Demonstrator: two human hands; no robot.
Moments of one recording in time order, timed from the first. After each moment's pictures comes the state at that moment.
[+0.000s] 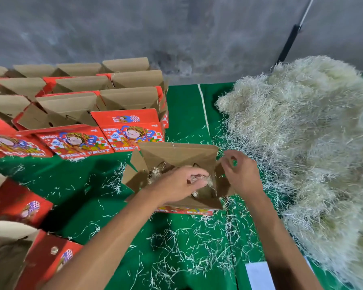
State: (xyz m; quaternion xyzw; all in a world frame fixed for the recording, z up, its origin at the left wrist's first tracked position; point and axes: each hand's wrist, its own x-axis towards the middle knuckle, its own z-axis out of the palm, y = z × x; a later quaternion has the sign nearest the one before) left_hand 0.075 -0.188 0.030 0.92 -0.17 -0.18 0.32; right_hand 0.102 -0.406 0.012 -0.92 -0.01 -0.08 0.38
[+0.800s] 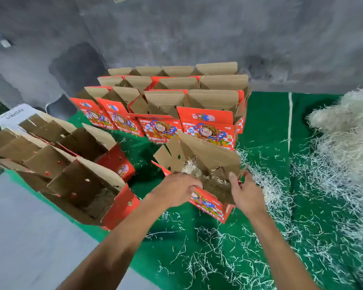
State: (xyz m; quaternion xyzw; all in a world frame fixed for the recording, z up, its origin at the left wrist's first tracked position) left_hand -0.010 -0.093 0.055 0.99 0.01 -0.12 0.10; right_hand 0.090 -0.290 -0.043 -0.89 -0.09 0.11 0.42
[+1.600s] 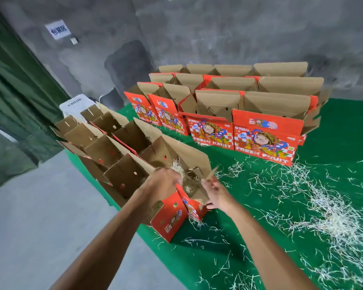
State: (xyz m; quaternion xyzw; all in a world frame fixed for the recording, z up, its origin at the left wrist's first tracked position) left_hand -0.095 0.076 0.082 0.97 0.22 -0.09 0.04; right_hand 0.032 -0.066 -0.039 -0.72 -0.21 0.46 0.48
